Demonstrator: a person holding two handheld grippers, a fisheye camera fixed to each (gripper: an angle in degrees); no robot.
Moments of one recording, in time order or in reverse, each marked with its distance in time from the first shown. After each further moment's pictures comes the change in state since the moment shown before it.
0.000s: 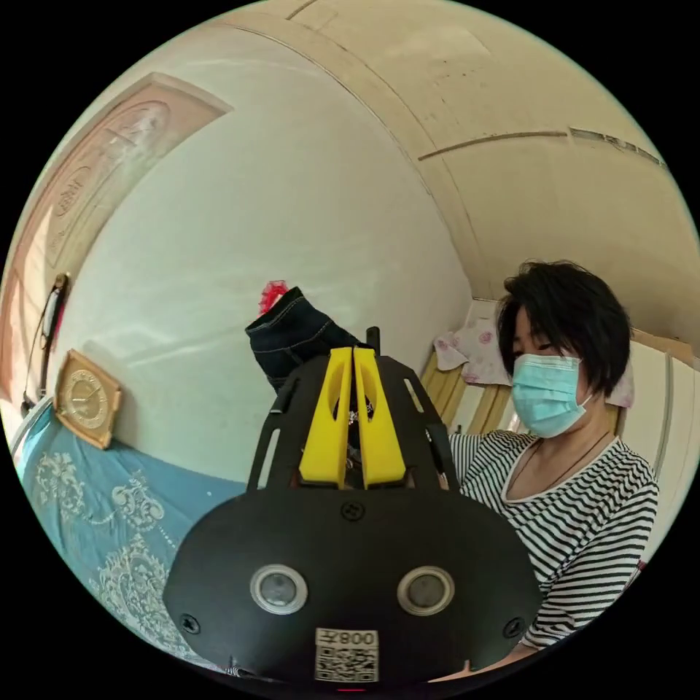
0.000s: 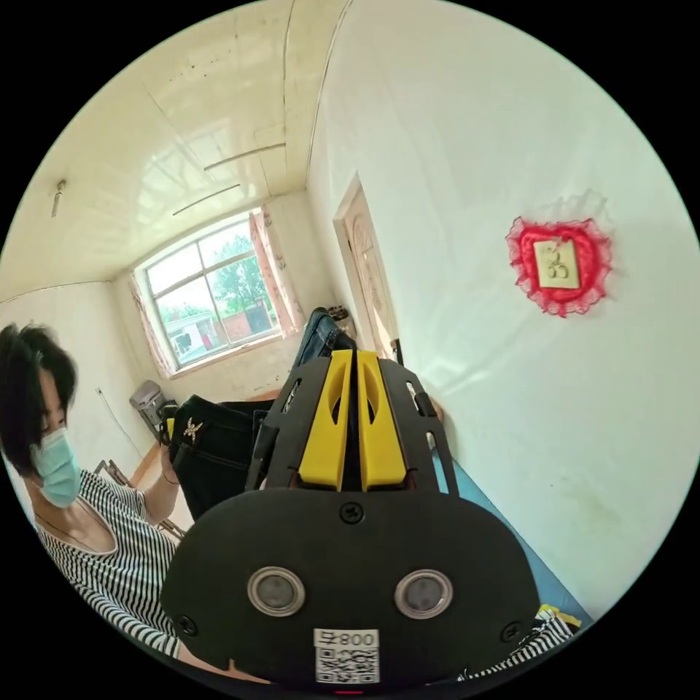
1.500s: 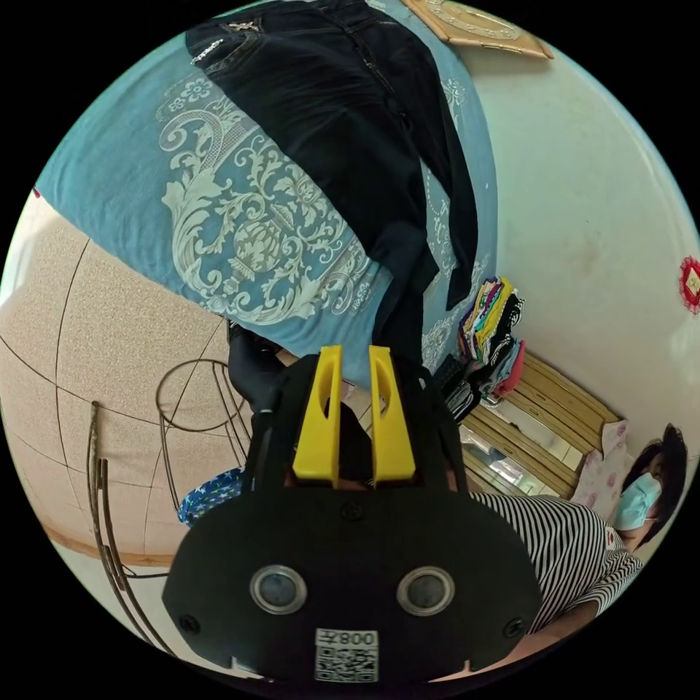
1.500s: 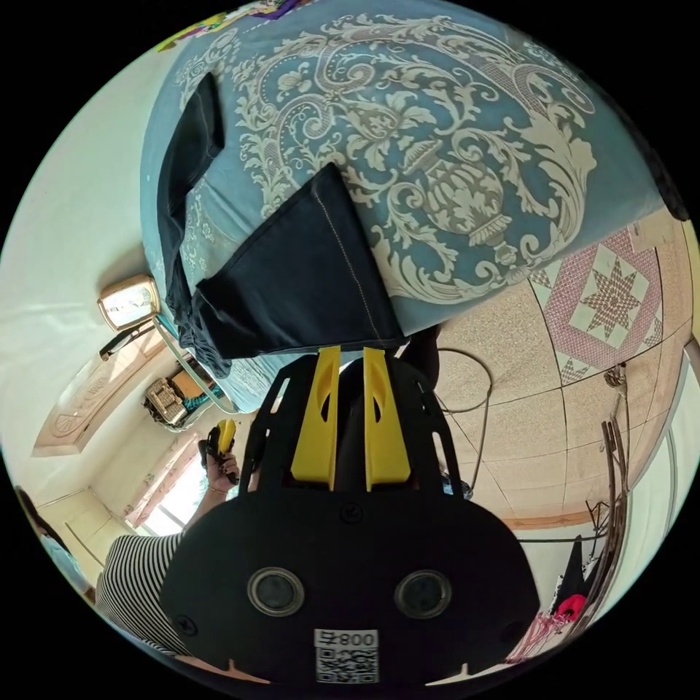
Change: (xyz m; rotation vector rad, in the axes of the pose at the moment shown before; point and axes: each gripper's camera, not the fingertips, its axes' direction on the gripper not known) left arm -0.200 0.770 -0.095 -1.134 -0.457 -1.048; right arm 0.043 0.923 0.326 -0.441 0.135 1.840
